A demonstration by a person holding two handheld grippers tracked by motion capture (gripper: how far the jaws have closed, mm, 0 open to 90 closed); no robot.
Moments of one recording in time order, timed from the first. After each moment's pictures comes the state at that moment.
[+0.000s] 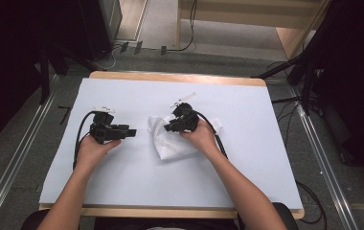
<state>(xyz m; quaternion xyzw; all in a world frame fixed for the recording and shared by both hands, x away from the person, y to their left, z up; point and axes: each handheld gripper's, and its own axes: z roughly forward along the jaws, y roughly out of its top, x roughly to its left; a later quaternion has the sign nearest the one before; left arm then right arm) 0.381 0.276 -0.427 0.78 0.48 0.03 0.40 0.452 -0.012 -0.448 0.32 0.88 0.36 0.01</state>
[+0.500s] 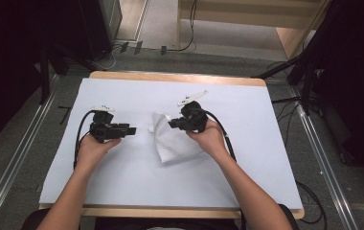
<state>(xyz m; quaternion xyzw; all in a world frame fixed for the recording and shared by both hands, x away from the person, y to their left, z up) 0.384 0.272 -0.425 0.78 0.47 0.04 0.41 0.422 -0.038 -0.403 0.28 0.87 0.41 0.02</state>
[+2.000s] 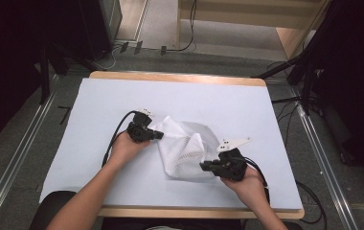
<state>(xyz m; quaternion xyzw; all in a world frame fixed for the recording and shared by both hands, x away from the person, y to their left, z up) 0.414 0.180 -0.459 0.85 0.40 0.00 0.35 0.293 -0.138 -0.428 0.32 0.86 0.40 0.00</state>
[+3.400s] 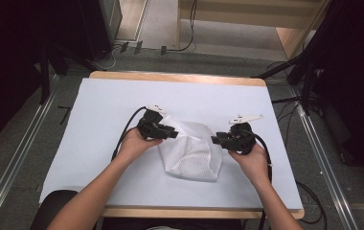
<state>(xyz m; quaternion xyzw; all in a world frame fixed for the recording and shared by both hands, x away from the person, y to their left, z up) 0.411 0.142 -0.436 0.85 0.34 -0.01 0.40 0.367 -0.168 -0.425 0.41 0.82 0.40 0.07</state>
